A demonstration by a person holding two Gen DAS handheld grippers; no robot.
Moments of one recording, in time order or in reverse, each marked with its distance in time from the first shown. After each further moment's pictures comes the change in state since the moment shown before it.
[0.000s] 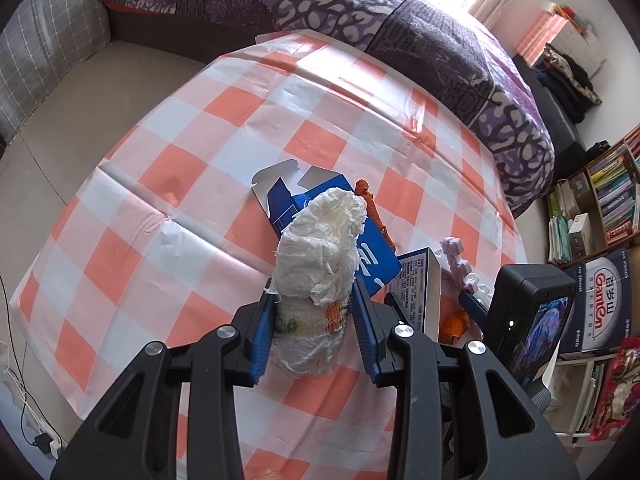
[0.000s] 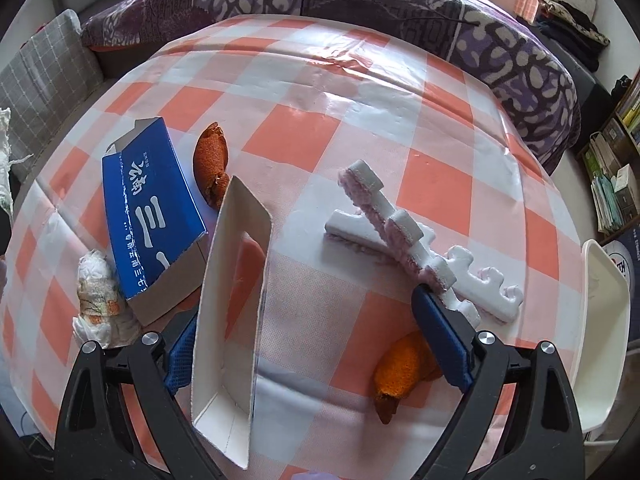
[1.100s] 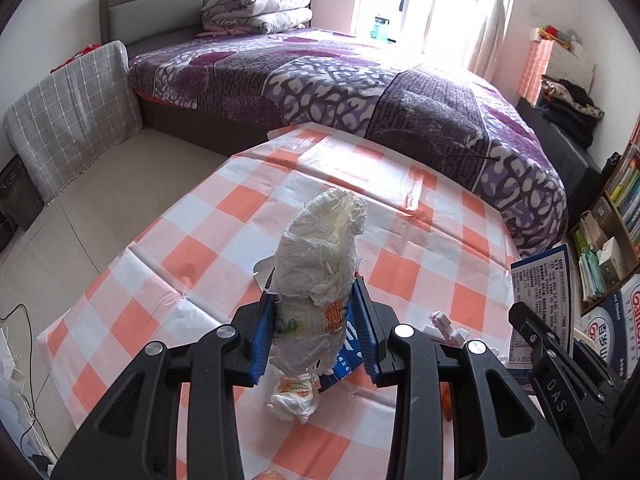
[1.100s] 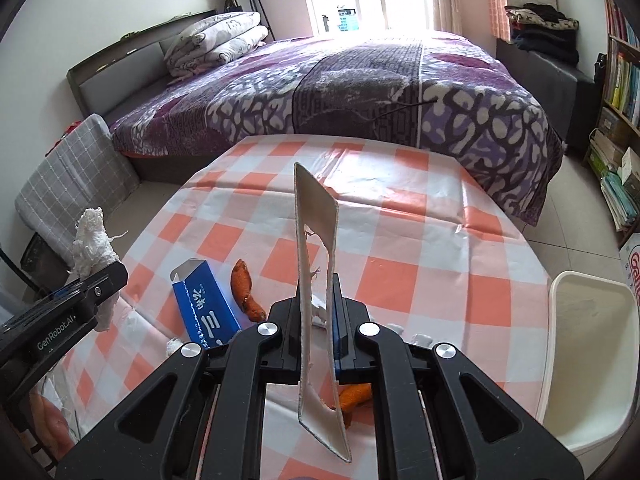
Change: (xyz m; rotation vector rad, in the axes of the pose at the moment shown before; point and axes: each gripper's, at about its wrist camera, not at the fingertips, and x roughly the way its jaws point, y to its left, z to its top) left arm -0.021 -0.054 -0.006 0.067 -0.353 0.151; right arm -0.090 -0.076 0.015 0.193 -0.286 0.170
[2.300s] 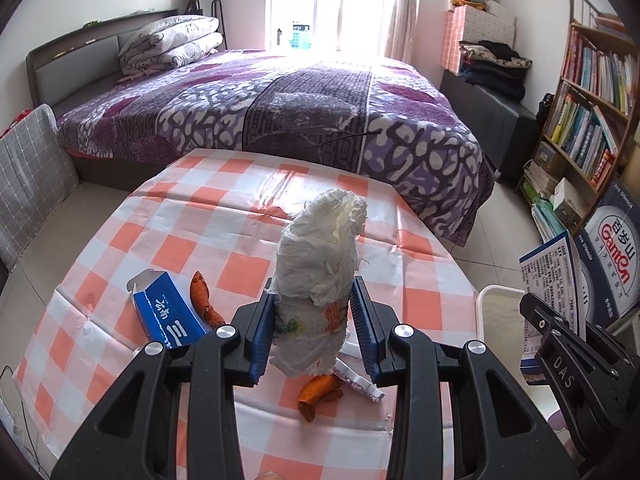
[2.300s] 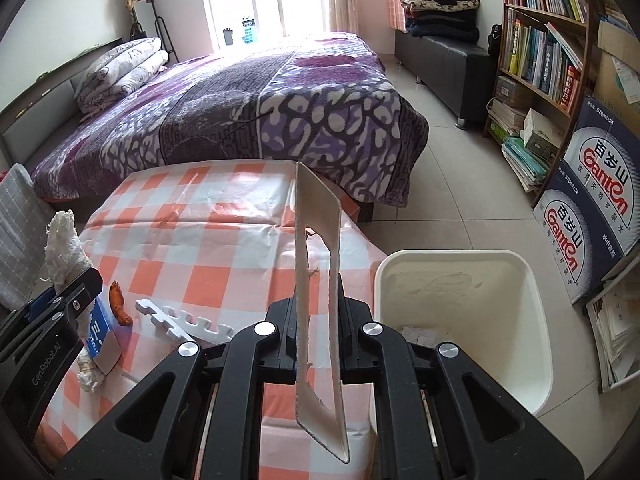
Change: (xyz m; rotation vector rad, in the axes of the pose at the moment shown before) left arm -0.017 -0.156 -0.031 0.229 -0.050 -0.144; right arm -0.057 -0.142 -0.010 0.169 -0.009 -0.276
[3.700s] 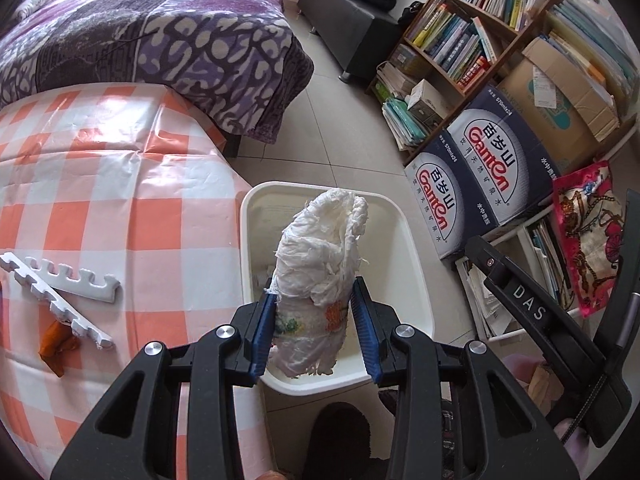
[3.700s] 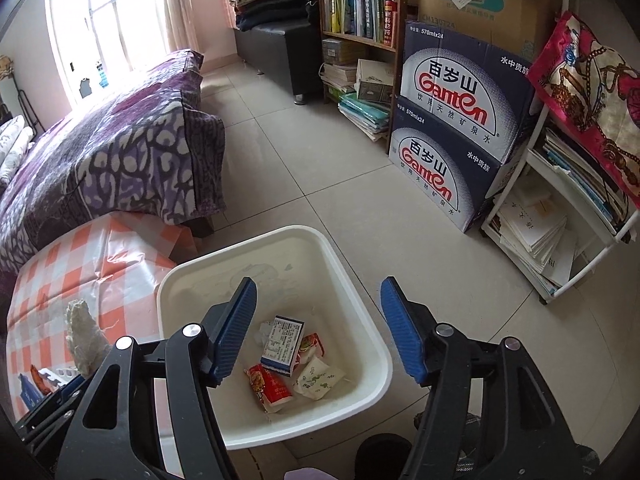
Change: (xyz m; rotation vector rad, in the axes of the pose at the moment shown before) left arm 0.032 -0.164 -0.037 0.132 0.349 -0.537; right arm -0.027 -0.174 -0.023 0.369 0.011 -0.356
